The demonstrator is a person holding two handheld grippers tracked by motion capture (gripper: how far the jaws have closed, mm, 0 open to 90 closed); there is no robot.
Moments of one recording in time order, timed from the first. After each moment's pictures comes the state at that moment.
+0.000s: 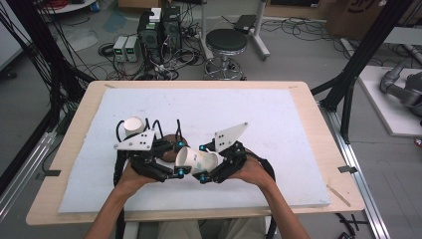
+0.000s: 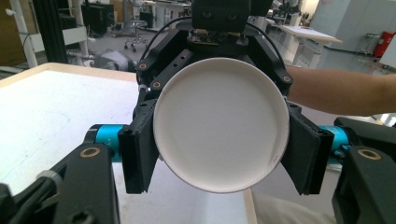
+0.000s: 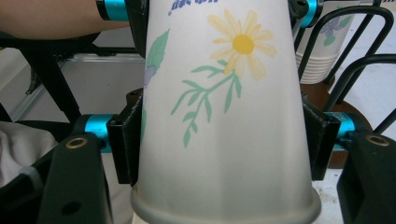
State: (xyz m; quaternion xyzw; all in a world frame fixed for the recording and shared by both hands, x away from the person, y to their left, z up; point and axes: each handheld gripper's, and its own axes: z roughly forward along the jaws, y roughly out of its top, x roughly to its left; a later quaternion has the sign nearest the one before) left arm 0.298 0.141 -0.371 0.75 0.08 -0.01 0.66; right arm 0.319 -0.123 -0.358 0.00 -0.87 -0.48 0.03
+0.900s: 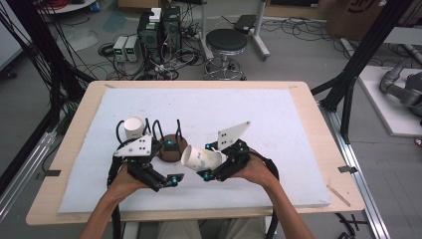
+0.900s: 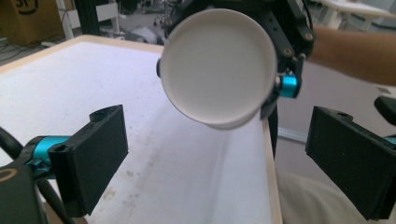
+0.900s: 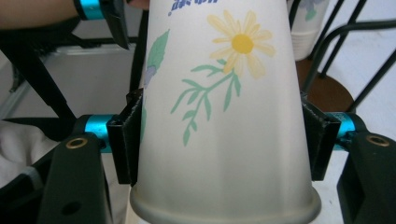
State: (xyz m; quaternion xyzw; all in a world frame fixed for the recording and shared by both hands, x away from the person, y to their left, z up) left arm 0.288 0.152 -0.382 0.78 0.12 0.04 0.61; right arm 0.321 -0.132 -0.357 -0.03 -0.89 -0.45 0.01
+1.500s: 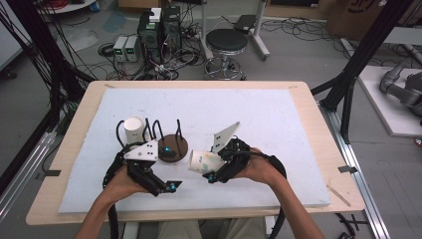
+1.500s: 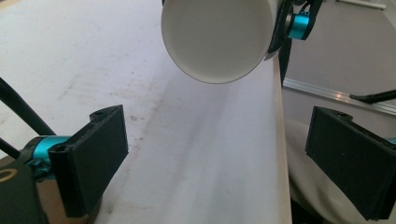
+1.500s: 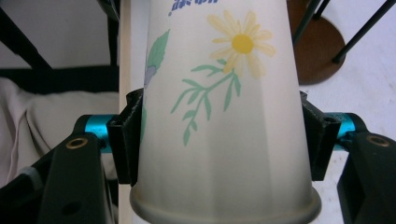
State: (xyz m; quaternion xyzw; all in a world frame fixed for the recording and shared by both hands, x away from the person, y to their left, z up) left arm 0.287 0.149 -0.387 0.84 0.13 0.03 0.52; right arm 0.316 -0.127 -0.347 -0.04 -0.94 -0.33 -0.02
